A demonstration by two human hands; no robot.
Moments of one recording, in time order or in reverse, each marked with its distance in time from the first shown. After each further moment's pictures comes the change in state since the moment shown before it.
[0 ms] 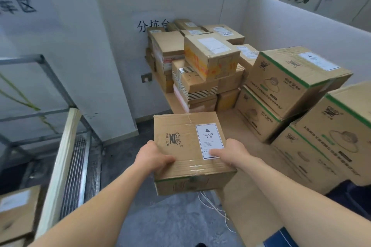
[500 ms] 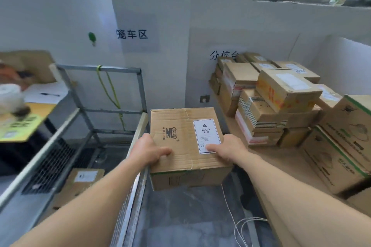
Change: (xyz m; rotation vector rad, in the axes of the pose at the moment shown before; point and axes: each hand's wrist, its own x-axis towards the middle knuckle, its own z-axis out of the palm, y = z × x) left_hand -0.051 -0.137 -0.178 -0.150 0.363 -0.126; right_hand -0.046 -0.219 0.064 -0.096 -0.019 -0.430
